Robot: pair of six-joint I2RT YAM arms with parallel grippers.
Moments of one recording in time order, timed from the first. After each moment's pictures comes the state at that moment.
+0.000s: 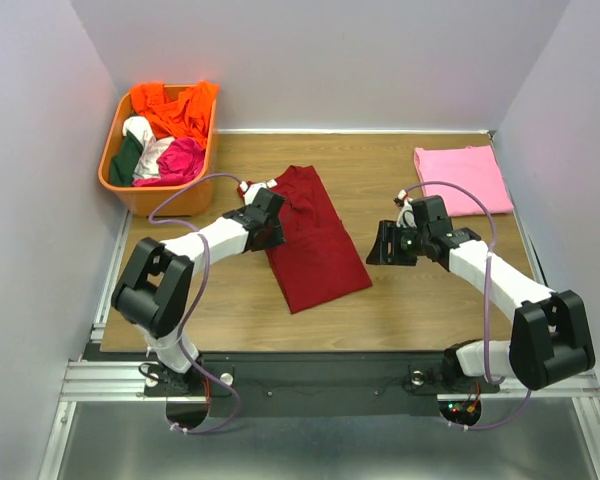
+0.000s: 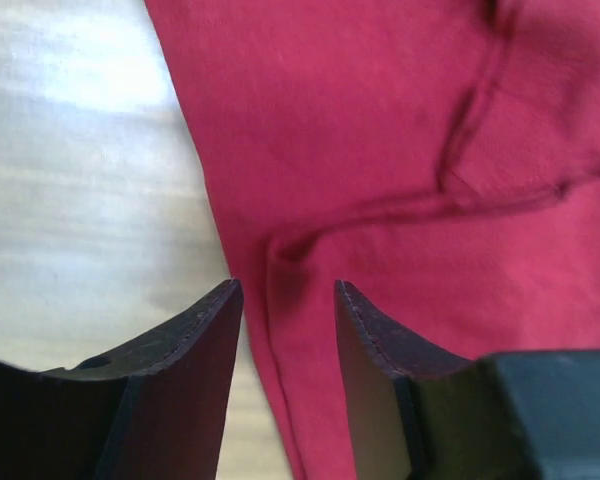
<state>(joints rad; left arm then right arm) -0.56 1.63 1.01 -0.33 -0.26 -0.71 0.30 1.31 0.81 -0.41 -0.39 0.36</state>
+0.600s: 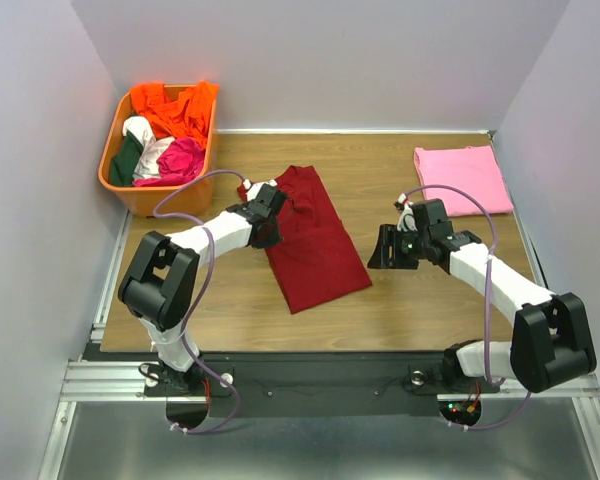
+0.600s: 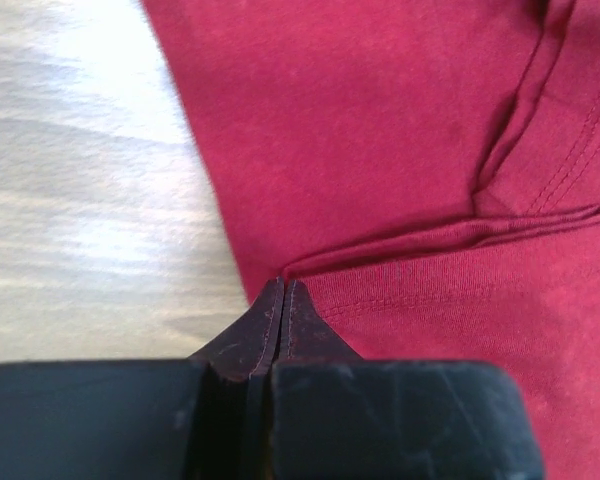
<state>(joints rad) -0.54 1.73 1.09 -0.39 -0.26 -0.65 0.30 1.29 0.78 -0.42 -0.38 0.34</state>
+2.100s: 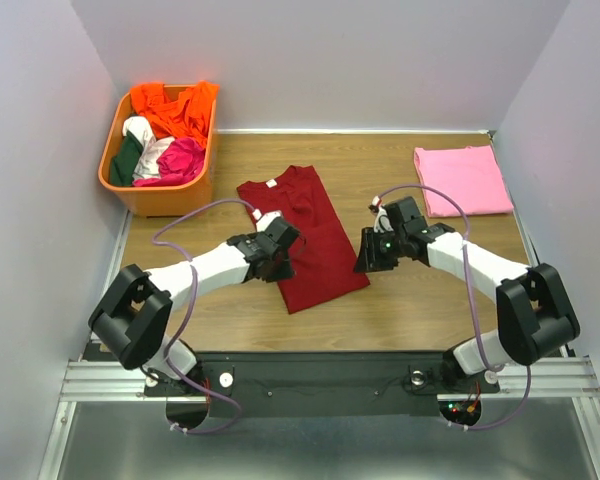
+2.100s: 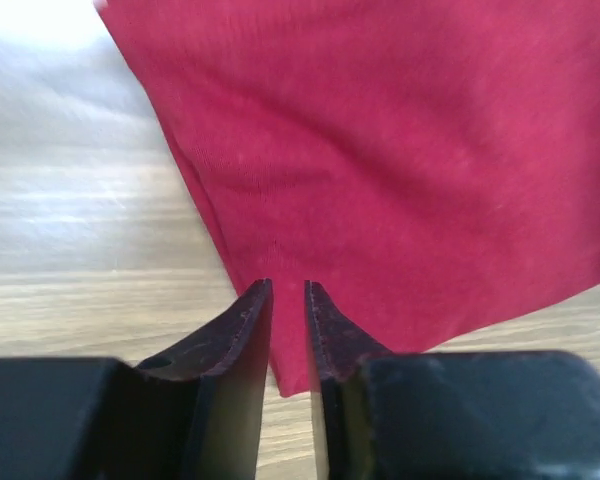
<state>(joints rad) -0.76 1.46 0.90 -0.49 -0.21 -0.84 0.43 1.43 0.86 -0.40 -0.39 0.39</state>
